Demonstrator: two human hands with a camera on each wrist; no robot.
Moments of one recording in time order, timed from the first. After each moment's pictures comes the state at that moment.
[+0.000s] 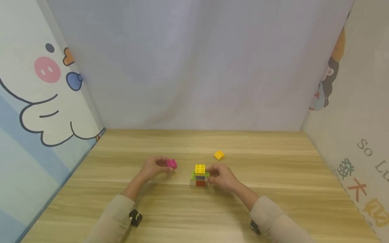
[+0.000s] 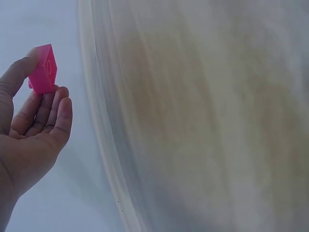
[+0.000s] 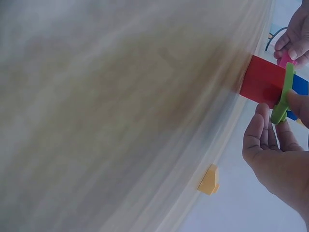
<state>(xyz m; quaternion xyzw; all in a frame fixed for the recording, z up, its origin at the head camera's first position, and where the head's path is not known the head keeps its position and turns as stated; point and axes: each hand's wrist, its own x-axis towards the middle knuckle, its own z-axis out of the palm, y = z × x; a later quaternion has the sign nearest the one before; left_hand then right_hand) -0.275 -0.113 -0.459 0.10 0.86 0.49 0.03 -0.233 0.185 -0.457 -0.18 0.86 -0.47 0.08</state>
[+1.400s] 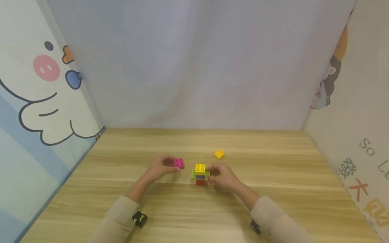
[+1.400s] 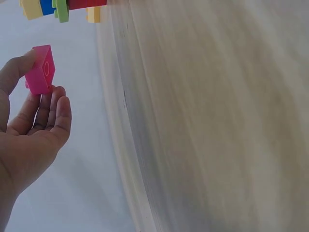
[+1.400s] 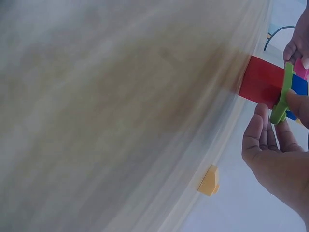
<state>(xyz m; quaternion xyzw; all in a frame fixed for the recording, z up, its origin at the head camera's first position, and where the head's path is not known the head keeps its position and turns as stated) -0.266 -0.091 -0.452 0.14 0.83 0.53 0.04 -0.232 0.184 -0.457 -0.18 0.85 -0.49 0.09</state>
